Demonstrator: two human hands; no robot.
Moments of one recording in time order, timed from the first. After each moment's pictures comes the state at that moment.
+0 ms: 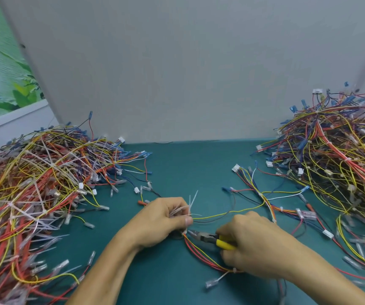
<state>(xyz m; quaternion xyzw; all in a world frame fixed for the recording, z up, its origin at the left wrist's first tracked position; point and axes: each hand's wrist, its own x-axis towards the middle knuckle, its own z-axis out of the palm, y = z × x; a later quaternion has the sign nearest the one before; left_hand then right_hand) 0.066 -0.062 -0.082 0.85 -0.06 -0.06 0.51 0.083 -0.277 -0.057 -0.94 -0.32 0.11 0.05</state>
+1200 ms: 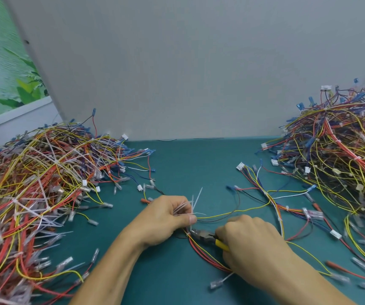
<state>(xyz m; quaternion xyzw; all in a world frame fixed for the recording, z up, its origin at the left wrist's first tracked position) 0.070 -0.057 -0.092 0.87 -0.04 -0.04 0.48 0.074 -0.258 -0.077 -0.95 -0.31 0.03 -0.03</state>
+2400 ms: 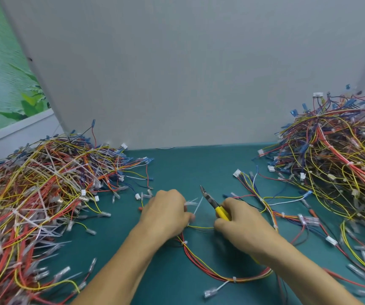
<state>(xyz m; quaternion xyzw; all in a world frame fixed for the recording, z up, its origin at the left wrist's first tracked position) 0.094 -0.086 -0.069 0.99 0.11 0.02 0.11 0.112 -0.260 -0.078 -0.92 -0.14 0.10 0.36</state>
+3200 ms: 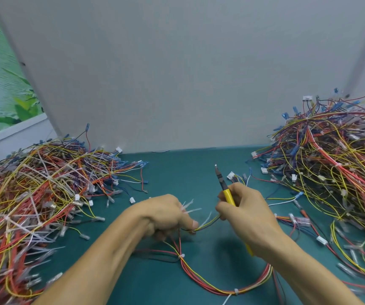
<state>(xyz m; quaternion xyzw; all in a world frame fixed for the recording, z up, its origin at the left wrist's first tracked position) 0.103 -0.081 -0.057 0.88 0.11 -0.24 0.41 0.113 -0.268 -0.061 -0.86 -0.10 -0.01 0.51</state>
